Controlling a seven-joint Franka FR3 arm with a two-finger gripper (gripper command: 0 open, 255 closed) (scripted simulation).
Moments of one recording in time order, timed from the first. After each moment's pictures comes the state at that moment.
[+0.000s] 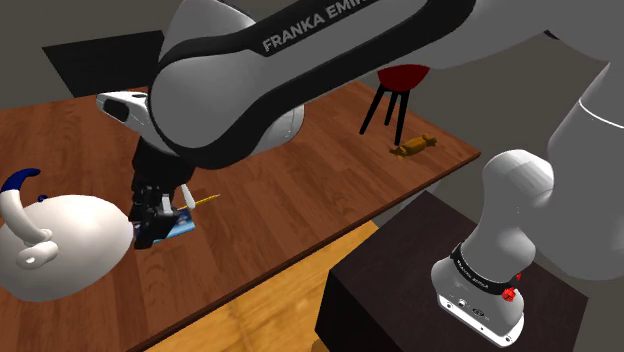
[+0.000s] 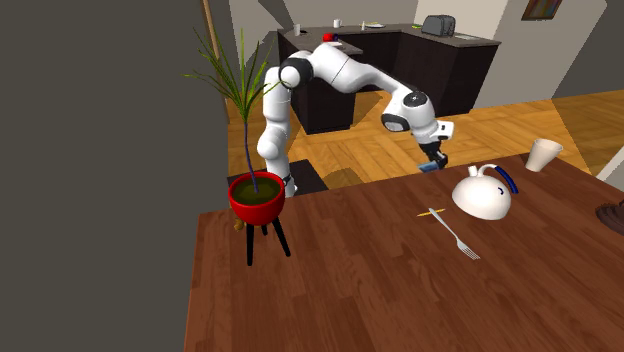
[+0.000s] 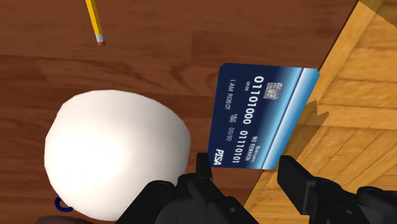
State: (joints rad) arm 1.00 0.14 -0.11 -1.99 0.59 2.55 -1.00
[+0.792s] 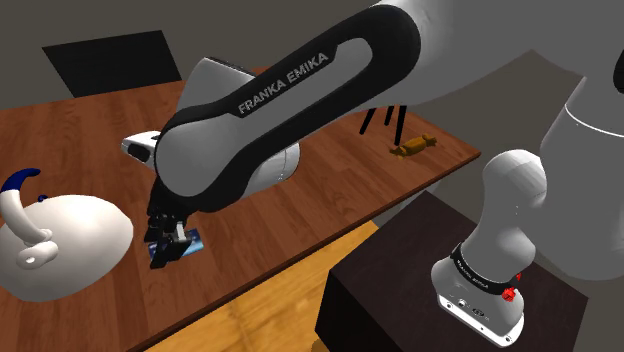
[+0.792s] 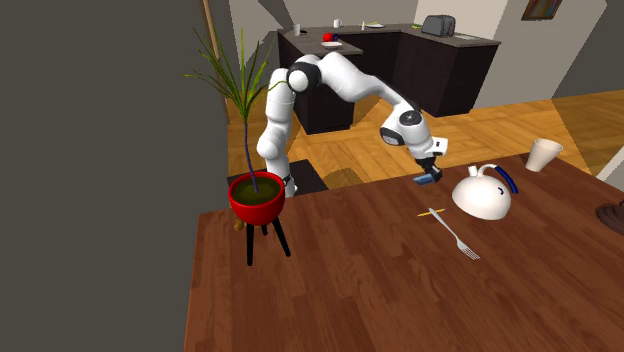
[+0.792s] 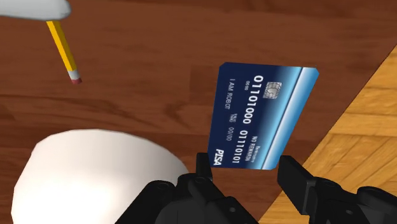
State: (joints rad) arm 0.99 0.23 -0.08 -2.03 0.72 2.66 -1.13
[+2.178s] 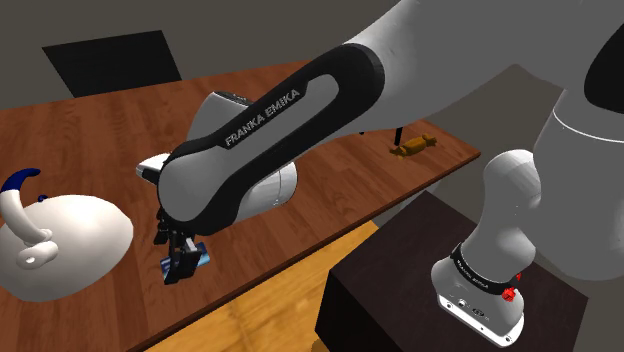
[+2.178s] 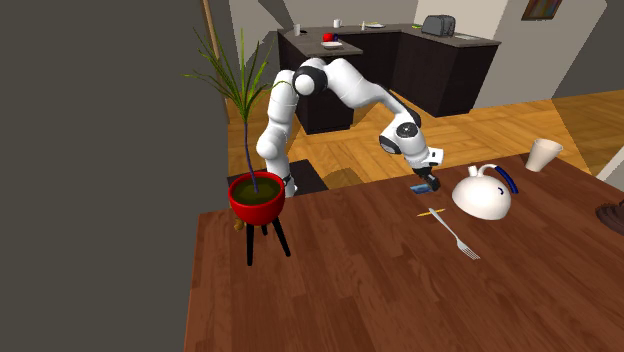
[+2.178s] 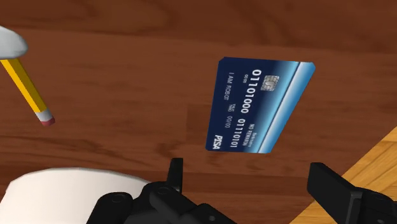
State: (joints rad) arm 0.96 0.30 -0.04 -2.04 0.82 2.74 -1.24
